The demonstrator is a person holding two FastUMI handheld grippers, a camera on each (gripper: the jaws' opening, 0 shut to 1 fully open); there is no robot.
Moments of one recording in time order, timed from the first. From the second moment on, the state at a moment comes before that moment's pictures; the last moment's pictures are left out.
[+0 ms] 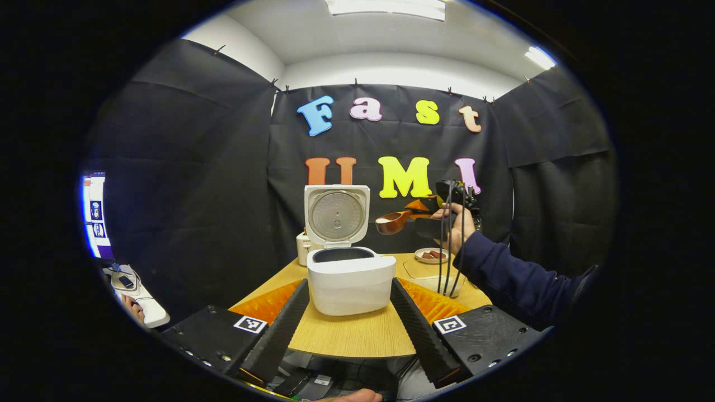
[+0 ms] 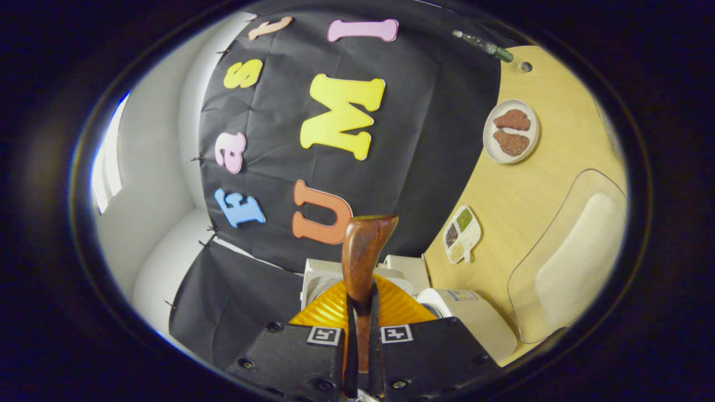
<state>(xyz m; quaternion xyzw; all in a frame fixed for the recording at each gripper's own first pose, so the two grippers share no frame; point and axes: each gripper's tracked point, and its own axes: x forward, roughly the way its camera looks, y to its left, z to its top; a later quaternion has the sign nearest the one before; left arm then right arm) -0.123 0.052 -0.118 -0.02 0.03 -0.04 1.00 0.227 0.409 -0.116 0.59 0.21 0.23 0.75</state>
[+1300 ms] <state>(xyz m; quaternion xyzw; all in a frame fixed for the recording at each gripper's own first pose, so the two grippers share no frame) -0.141 0.077 -0.121 -0.04 0.01 -0.02 1.00 0.244 0.563 -0.136 0.13 0.14 0.28 0.94</state>
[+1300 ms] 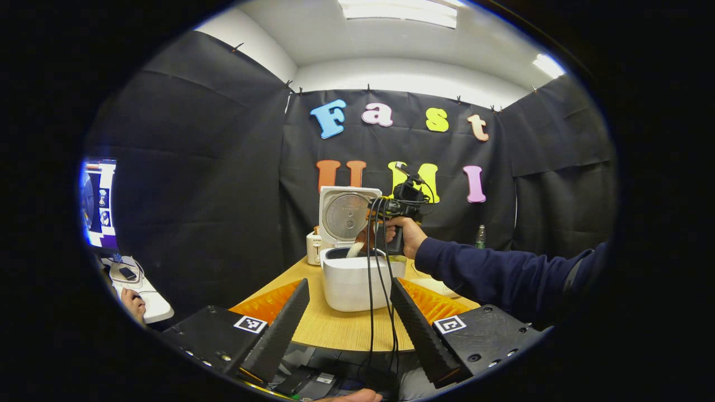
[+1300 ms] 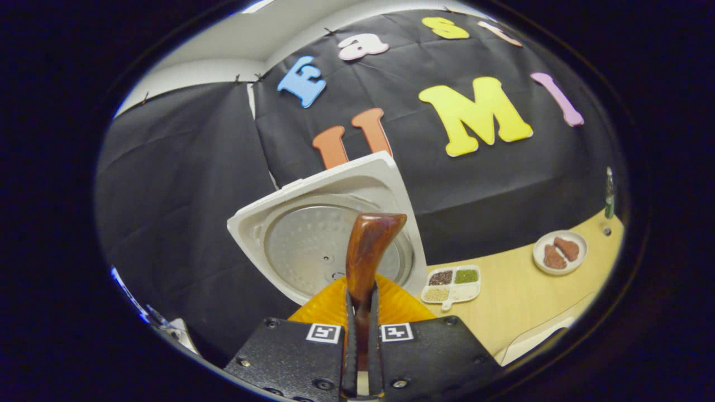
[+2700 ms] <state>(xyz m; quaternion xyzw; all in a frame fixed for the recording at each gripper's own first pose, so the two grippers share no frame) -0.121 0.046 -0.112 -0.07 0.01 -0.02 1.00 0.168 0.463 -0.061 -0.08 -0.03 0.25 0.96</state>
